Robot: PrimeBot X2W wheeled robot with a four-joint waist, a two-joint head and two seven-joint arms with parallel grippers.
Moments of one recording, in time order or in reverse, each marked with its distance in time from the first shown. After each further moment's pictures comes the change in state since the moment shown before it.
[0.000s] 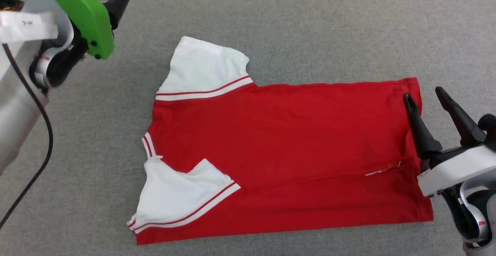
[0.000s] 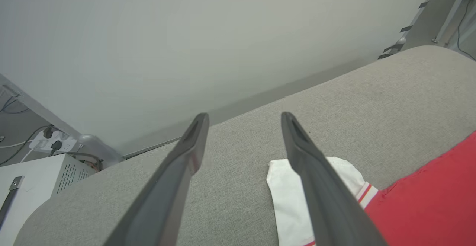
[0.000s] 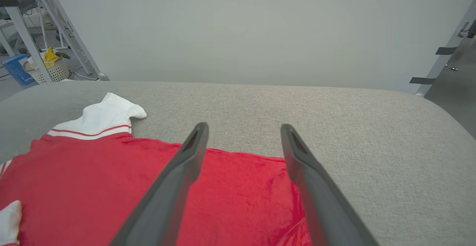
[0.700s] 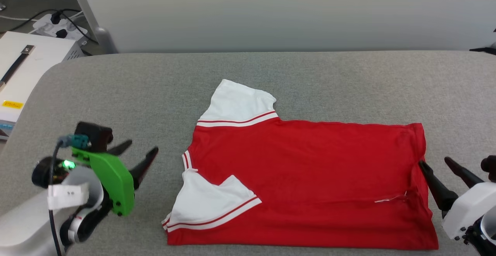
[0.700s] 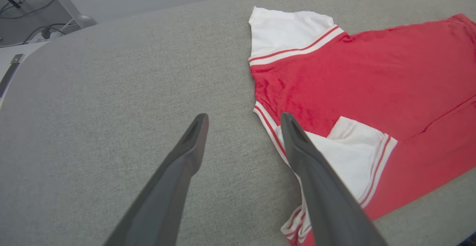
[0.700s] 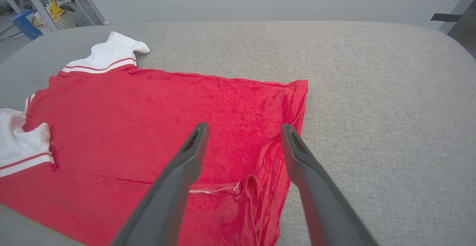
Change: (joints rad) left arm 0.591 0.172 -0.110 -0.324 -0.092 0.147 -0.130; right arm 0.113 -0.213 0.076 0.246 0.236 0.000 0.103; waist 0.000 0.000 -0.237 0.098
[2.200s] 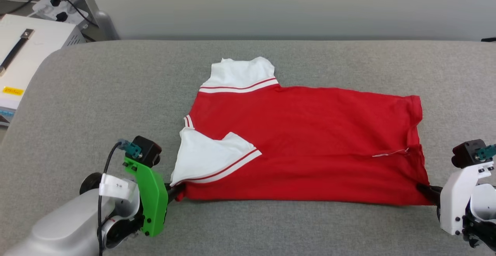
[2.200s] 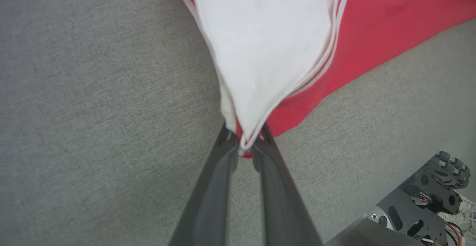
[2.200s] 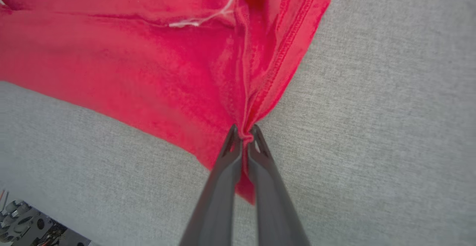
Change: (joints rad) left arm -0.069 -0.174 -0.105 0.203 -0.047 -0.192 0.221; right arm -0.245 -0.148 0.325 0.247 0.234 0.000 0.278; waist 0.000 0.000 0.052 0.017
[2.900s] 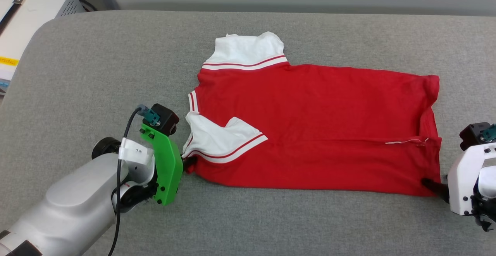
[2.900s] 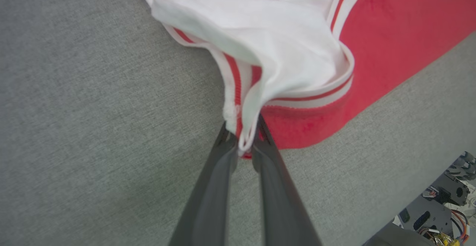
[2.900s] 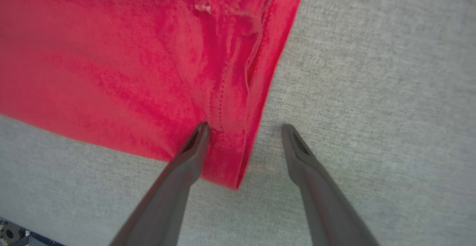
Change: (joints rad) left arm -0.142 -0.064 -0.012 0.047 0.035 -0.028 0.102; right arm -0.064 0.018 -0.090 0.033 -0.097 0.000 0.239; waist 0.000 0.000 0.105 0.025
